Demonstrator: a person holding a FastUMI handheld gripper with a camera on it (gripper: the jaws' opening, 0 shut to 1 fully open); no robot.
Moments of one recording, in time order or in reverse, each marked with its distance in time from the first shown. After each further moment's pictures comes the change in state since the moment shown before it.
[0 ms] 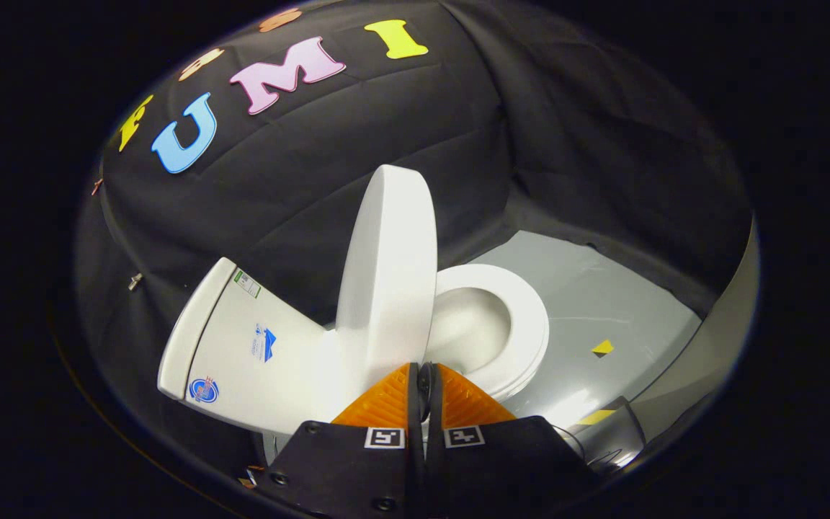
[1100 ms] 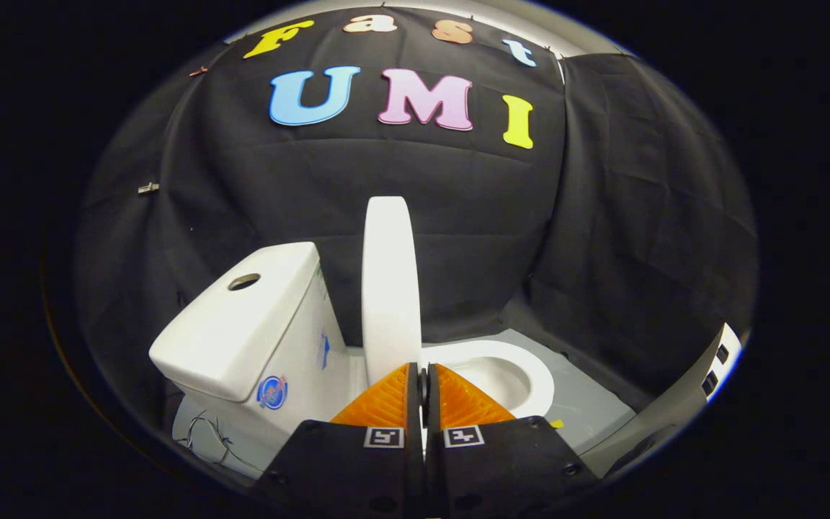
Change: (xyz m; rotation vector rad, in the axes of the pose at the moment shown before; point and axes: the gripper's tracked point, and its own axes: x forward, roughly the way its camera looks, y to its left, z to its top) arm -0.050 0.214 -0.032 -0.445 -0.306 -0.079
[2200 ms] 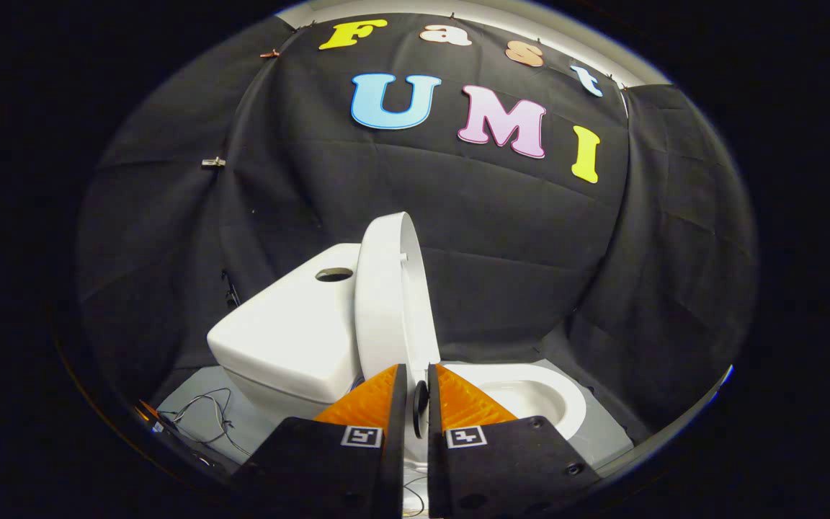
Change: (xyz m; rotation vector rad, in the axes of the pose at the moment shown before) arm -0.011 0.072 0.011 -0.122 -0.078 0.168
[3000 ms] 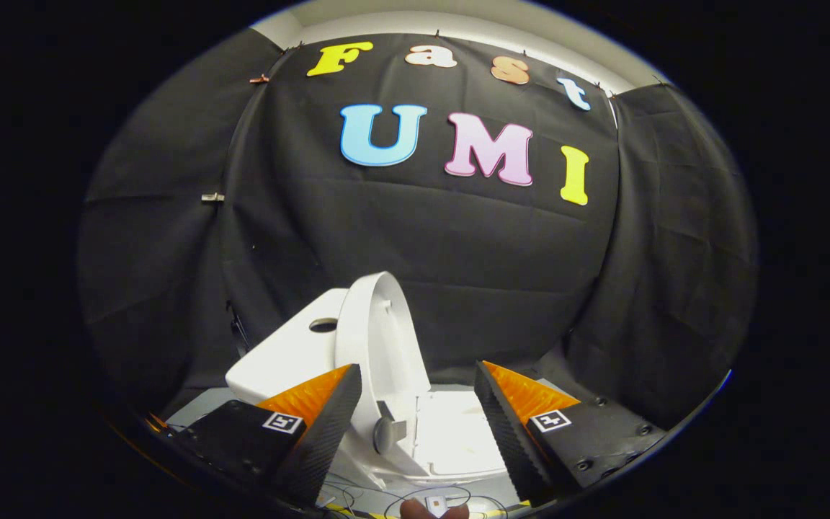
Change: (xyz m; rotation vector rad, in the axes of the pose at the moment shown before) arm -0.035 -0.044 0.080 0.046 -0.119 0.004
